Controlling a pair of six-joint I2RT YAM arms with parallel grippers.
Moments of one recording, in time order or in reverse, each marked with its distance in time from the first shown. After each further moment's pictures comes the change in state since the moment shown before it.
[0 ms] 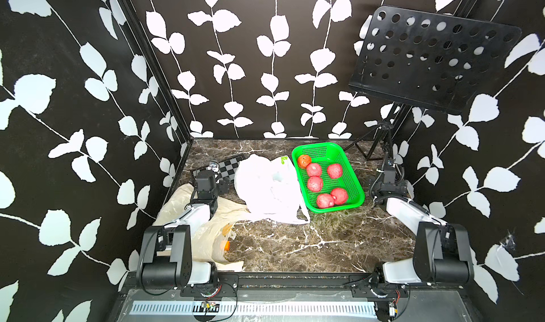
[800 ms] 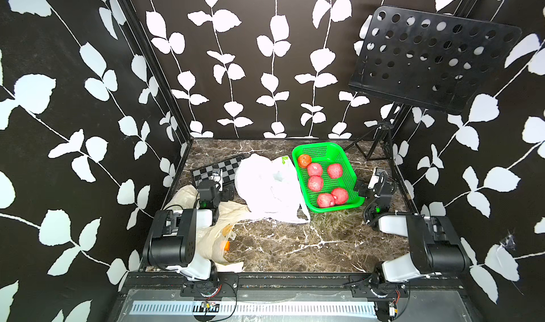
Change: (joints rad) left arm 0.023 0.159 -0.146 0.349 0.193 -0.043; right arm 0.053 0.079 -0.340 0.785 -0.352 0.061
